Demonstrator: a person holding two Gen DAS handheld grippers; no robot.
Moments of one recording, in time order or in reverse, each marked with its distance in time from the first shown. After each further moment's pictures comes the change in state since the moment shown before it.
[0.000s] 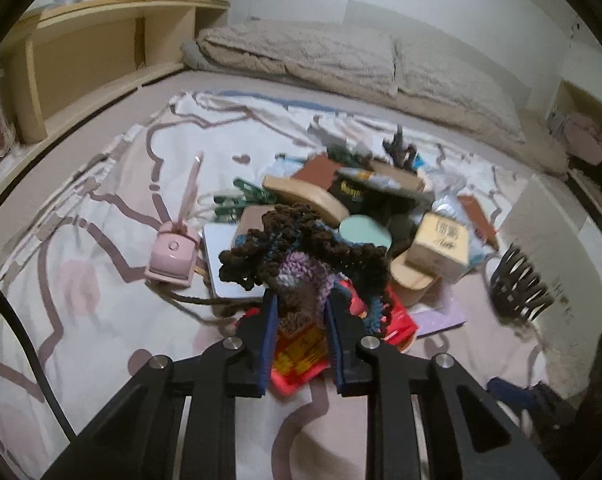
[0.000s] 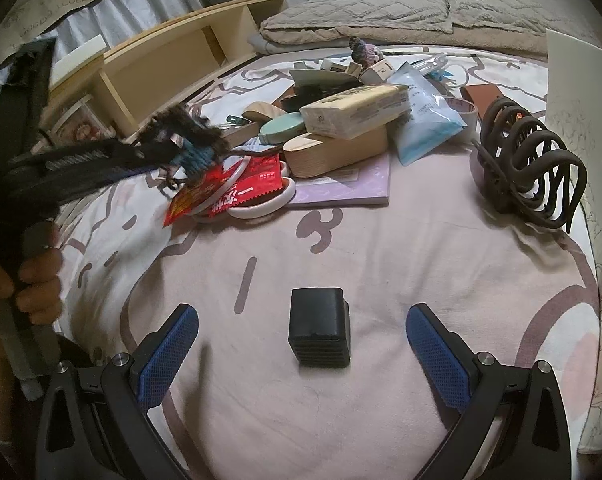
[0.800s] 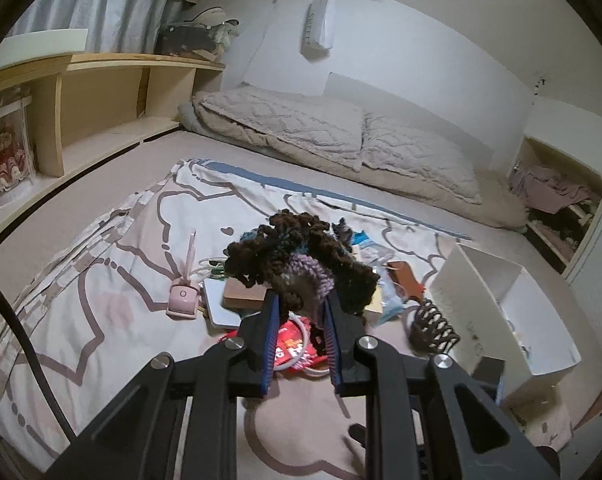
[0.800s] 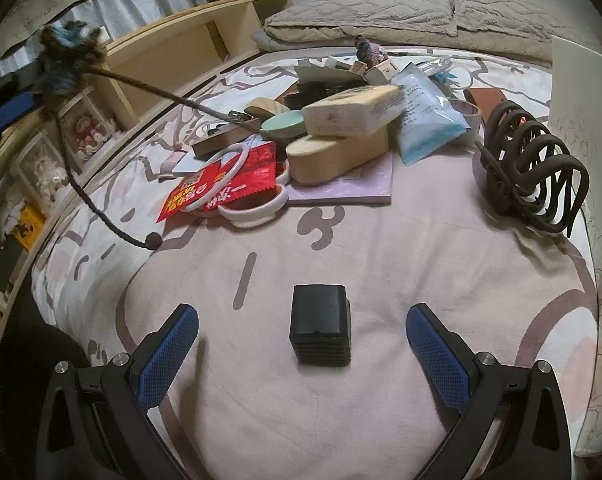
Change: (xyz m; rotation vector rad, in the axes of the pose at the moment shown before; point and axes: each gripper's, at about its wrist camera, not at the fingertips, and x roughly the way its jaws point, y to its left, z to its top) left arm -0.118 -0.002 0.005 -0.047 -0.210 -0.126; right arm 0.000 0.002 -0.003 -0.025 0.007 -0.005
